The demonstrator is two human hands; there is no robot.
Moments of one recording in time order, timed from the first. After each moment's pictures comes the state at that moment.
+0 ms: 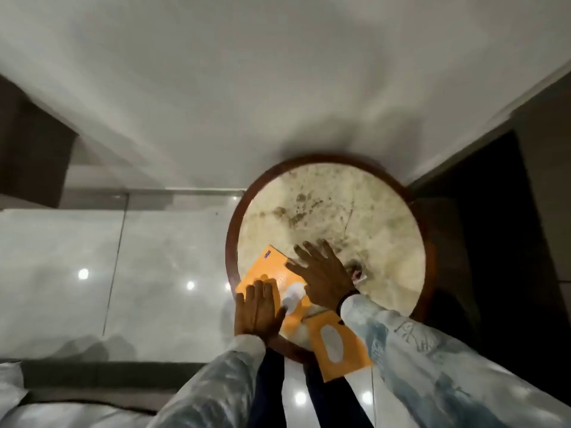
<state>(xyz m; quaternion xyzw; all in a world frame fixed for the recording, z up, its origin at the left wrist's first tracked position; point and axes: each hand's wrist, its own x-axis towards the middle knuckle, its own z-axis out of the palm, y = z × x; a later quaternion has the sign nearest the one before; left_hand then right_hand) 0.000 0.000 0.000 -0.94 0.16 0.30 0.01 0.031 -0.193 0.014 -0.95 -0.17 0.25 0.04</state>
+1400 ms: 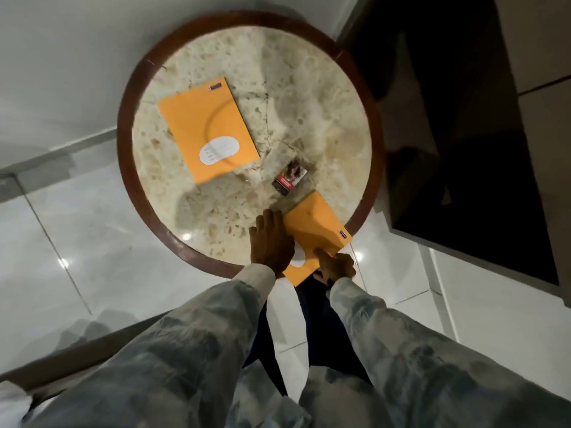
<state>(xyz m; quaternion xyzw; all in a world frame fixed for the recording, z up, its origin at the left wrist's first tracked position) -0.059 -0.127 -0.068 -0.88 0.25 0.38 -0.10 -0.187 -0.219 -0.074 -0.40 0.78 0.20 0.45</state>
